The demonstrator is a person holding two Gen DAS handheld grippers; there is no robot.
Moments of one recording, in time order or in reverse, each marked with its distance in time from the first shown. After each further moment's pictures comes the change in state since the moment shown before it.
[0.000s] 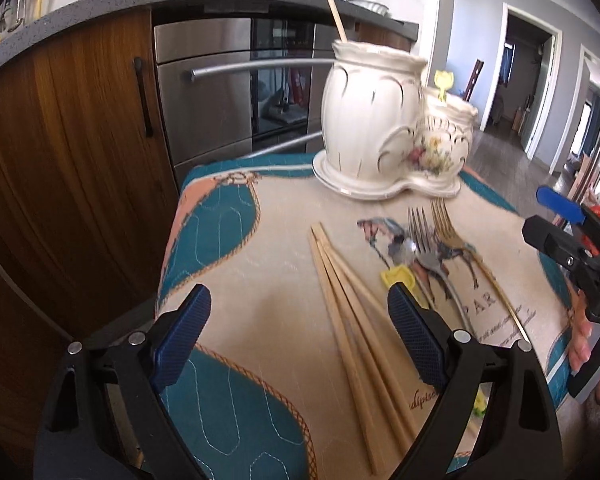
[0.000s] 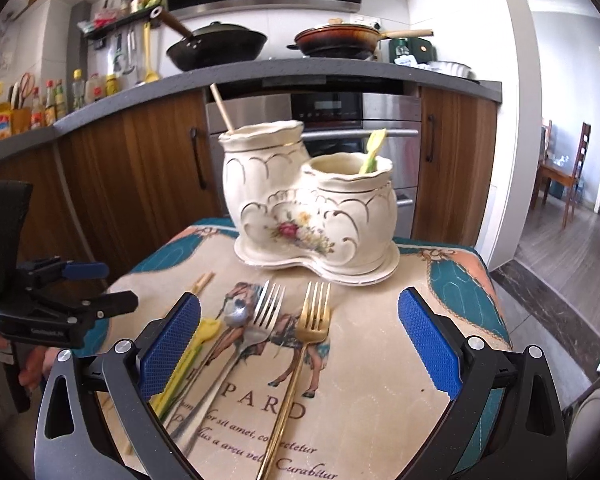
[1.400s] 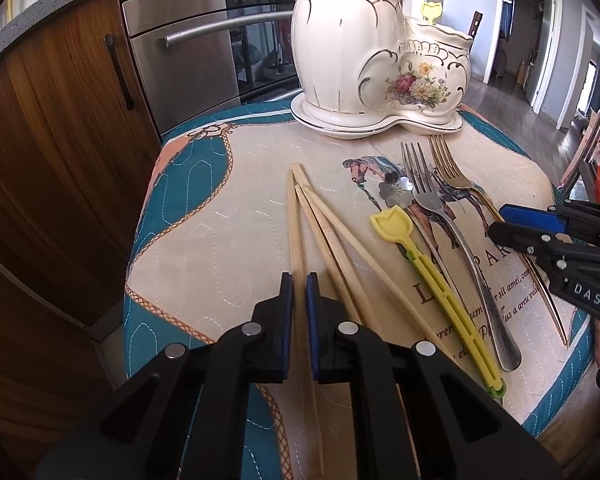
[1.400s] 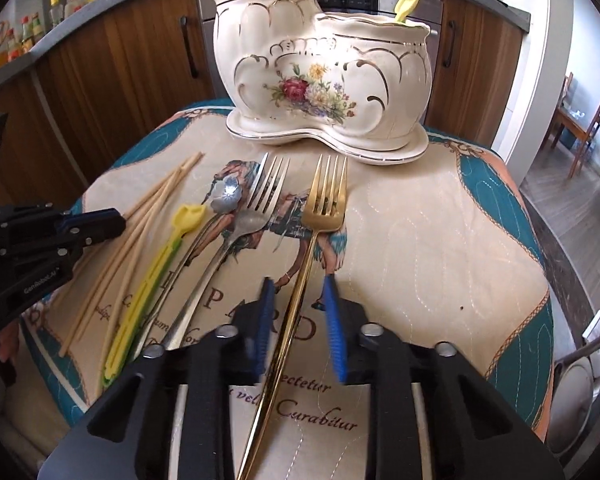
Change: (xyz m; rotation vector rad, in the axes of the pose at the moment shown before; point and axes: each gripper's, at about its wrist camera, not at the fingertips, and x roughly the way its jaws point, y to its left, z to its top) left arm 0.020 -0.024 -0.014 0.072 0.149 0.033; right arm 0.050 0.002 -0.026 0.014 0.385 0.020
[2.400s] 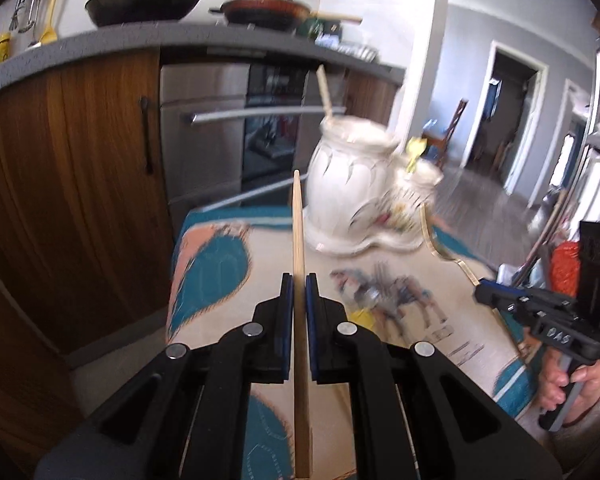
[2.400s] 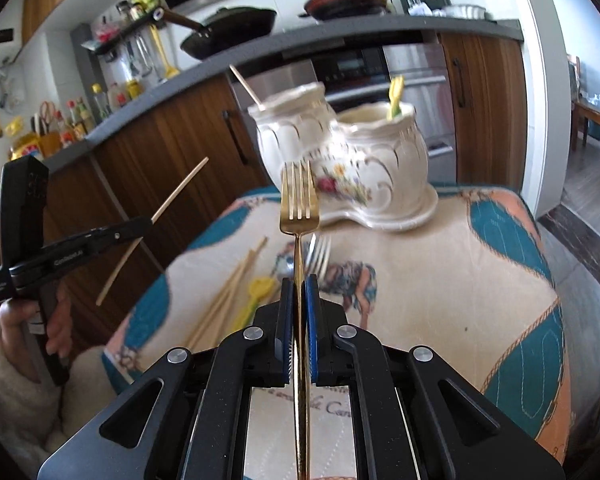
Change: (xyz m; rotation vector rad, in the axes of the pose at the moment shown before) left arm -0.086 0.037 0.025 -0.120 -0.308 -0.140; right arm -0.078 -0.017 -0.004 0.096 -0.304 0.250
